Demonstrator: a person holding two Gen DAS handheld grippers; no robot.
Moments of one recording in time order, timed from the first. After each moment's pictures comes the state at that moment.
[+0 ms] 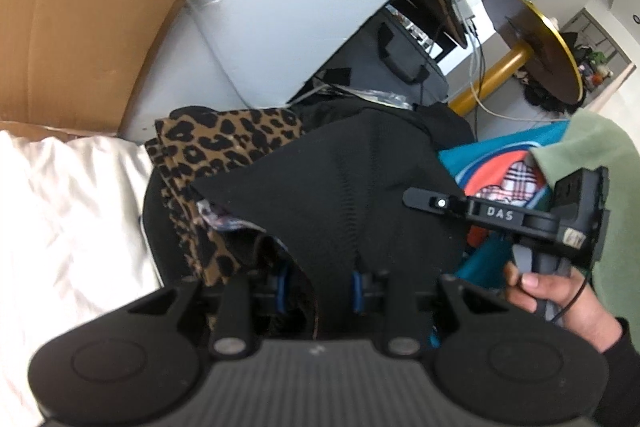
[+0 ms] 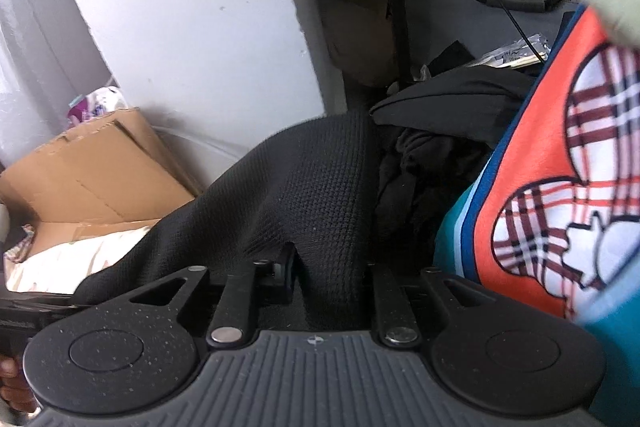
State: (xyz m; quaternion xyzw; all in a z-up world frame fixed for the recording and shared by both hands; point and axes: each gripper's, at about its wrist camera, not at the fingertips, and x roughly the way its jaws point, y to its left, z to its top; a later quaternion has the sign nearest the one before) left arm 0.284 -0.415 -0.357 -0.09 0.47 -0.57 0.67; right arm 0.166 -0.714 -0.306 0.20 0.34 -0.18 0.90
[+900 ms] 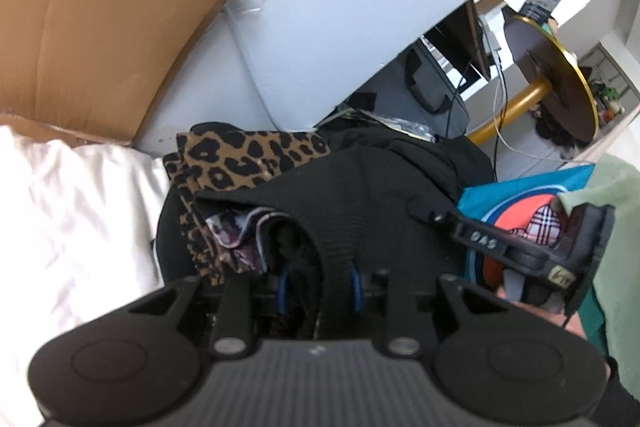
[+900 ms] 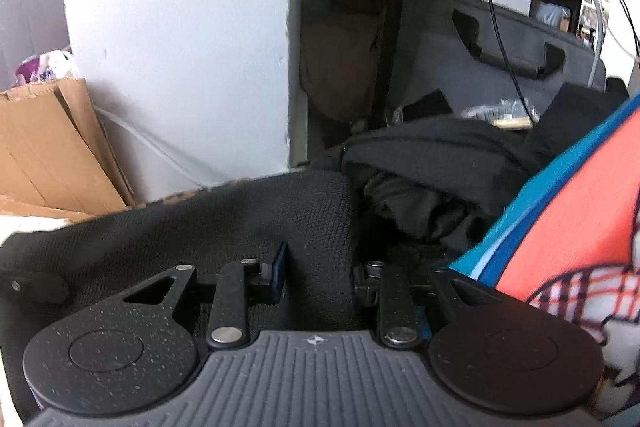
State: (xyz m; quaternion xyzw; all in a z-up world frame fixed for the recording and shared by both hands) left arm 0.307 -0.424 -0.374 -0.14 0.46 -0.54 0.69; right arm 0.202 -0.707 -0.315 0.07 0.32 -0.24 0.91
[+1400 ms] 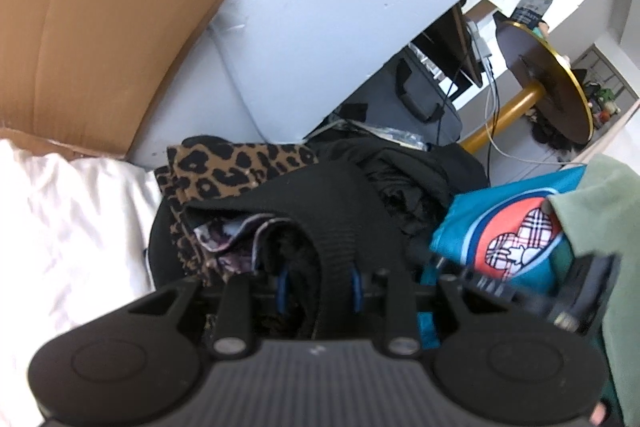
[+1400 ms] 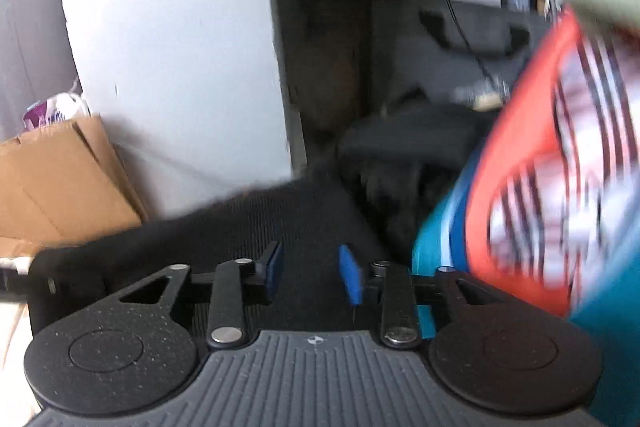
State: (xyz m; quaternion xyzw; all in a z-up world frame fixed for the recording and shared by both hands) left arm 0.297 -0.422 -0.363 -0.14 0.44 -0.54 0.70; right arm 0.161 -0.684 -0.327 0.14 0.29 -0.26 0.91
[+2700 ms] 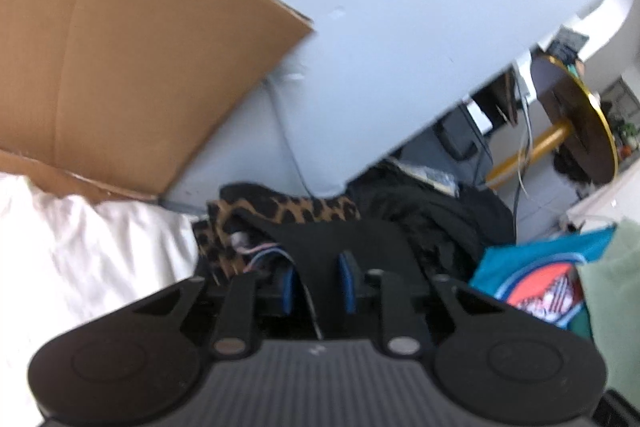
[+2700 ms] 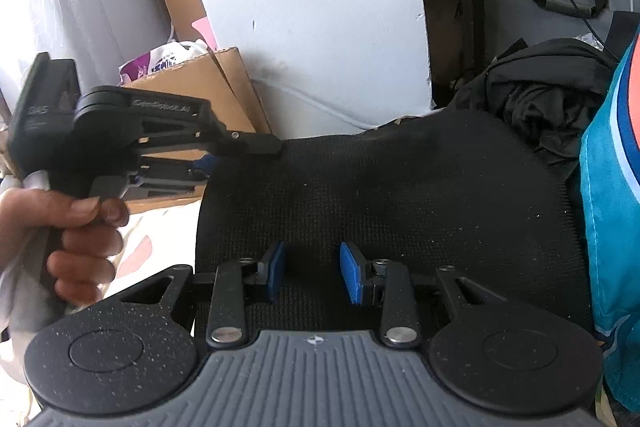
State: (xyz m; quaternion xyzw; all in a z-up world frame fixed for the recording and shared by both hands) left arm 0.356 -0.432 -0.363 -0.17 0.46 -0.51 0.71; right arm 0.186 -0.582 -0.336 0.17 0.30 -0.15 0.93
